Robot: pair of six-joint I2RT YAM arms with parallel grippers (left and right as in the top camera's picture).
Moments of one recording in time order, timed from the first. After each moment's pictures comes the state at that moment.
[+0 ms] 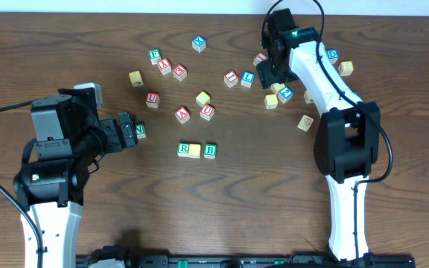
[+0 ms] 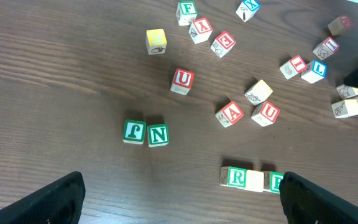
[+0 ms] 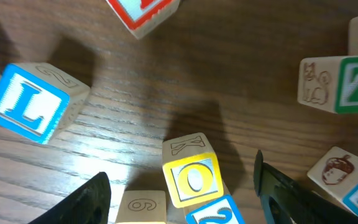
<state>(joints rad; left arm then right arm) 0.11 1.04 1.04 -0.83 0.21 -0.11 0.26 2.37 2.08 -1.03 0.09 0.00</state>
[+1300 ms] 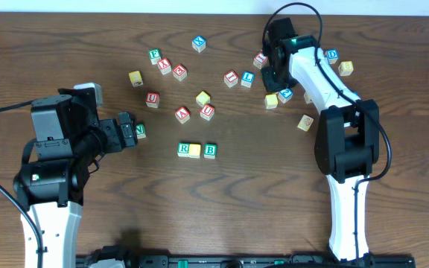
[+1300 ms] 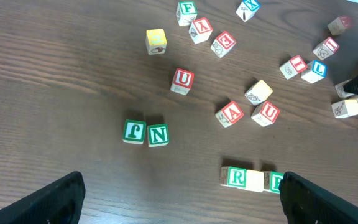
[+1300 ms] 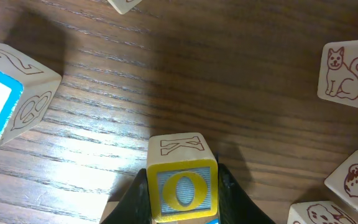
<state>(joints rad) 0.11 1.04 1.04 -0.83 0.21 -0.11 0.25 2.37 1.99 -0.96 0.09 -0.01</state>
